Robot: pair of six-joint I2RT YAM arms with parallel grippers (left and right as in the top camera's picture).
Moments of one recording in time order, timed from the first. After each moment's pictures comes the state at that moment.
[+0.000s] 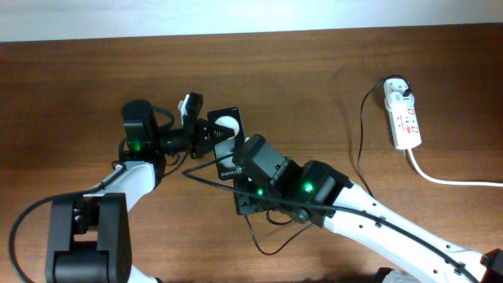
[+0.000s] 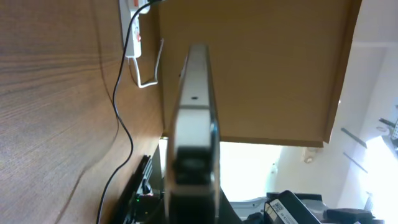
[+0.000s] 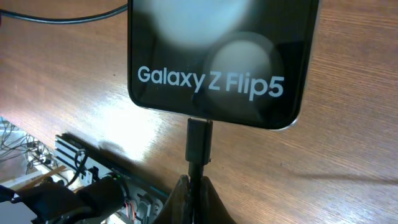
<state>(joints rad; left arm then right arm) -0.04 1.74 0.79 0.64 1.45 -1.22 0.90 1.45 1.29 -0.88 -0.16 0.76</state>
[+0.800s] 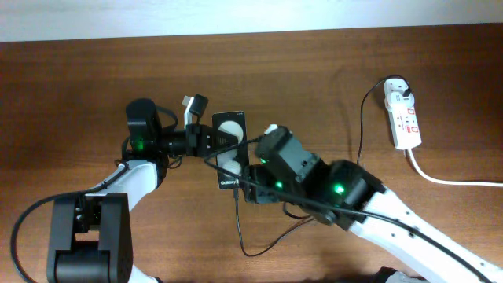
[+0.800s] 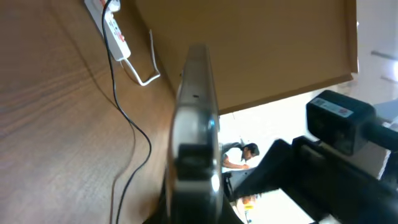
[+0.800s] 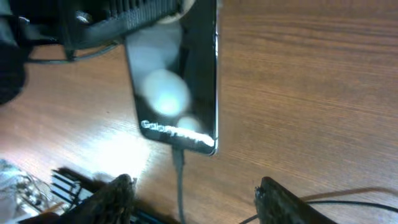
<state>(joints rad) -0.05 1.74 0.80 0.61 1.54 -0.84 0.83 1.34 1.29 -0.93 -0.06 0.75</state>
